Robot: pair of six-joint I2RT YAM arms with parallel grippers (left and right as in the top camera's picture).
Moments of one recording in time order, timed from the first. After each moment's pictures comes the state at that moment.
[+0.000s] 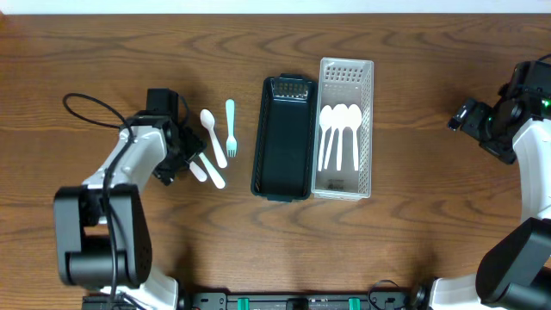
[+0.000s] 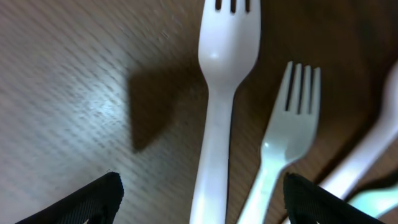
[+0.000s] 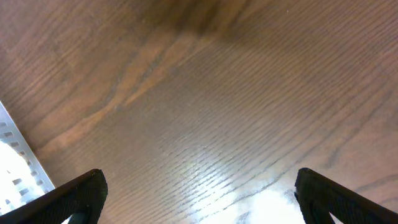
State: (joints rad) left arm 0.01 1.77 1.04 -0.69 0.01 -0.78; right arm -0.33 1.63 1.31 -0.91 -0.01 0.31
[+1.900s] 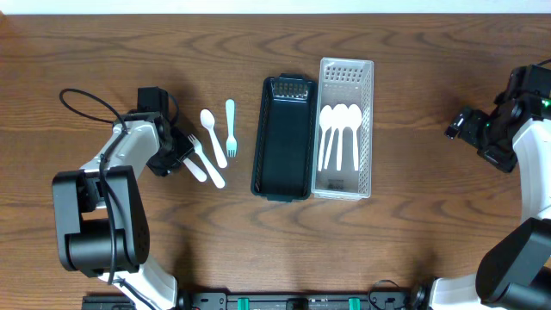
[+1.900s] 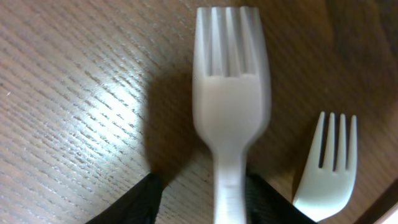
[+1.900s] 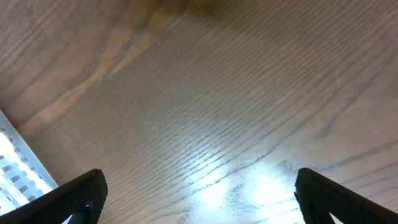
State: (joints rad) left arm 0.07 1.84 1.07 -0.66 0.00 -0.66; right arm -0.33 1.63 1.31 -1.00 -0.01 0.31
